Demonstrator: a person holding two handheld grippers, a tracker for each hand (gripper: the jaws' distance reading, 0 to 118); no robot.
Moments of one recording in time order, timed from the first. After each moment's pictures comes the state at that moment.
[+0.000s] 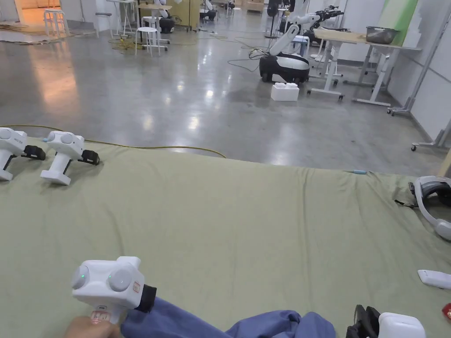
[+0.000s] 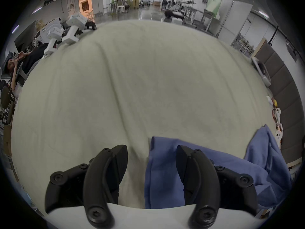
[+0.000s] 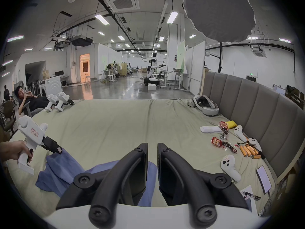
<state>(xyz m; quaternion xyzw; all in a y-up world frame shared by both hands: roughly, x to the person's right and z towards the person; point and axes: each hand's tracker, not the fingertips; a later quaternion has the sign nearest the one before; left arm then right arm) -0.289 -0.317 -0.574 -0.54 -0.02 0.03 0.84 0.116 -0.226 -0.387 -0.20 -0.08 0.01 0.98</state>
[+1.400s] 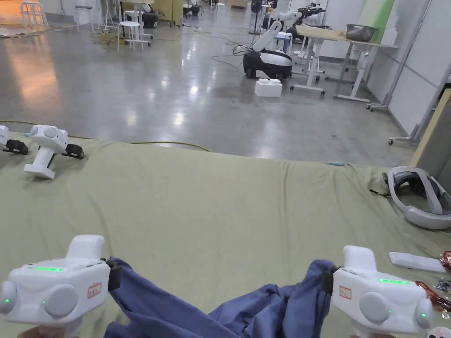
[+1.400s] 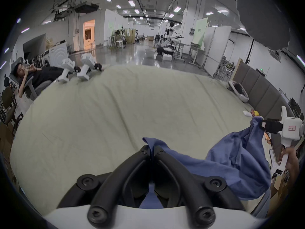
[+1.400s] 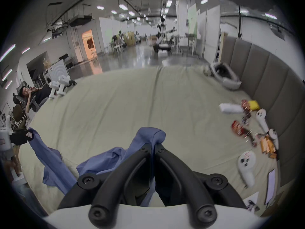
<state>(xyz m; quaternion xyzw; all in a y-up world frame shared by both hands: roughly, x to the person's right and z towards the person) -0.307 -0.219 -0.474 -0.35 -0.05 0.04 0.94 0.171 -0.213 -0.471 -0.33 -0.02 -0.02 0.94</state>
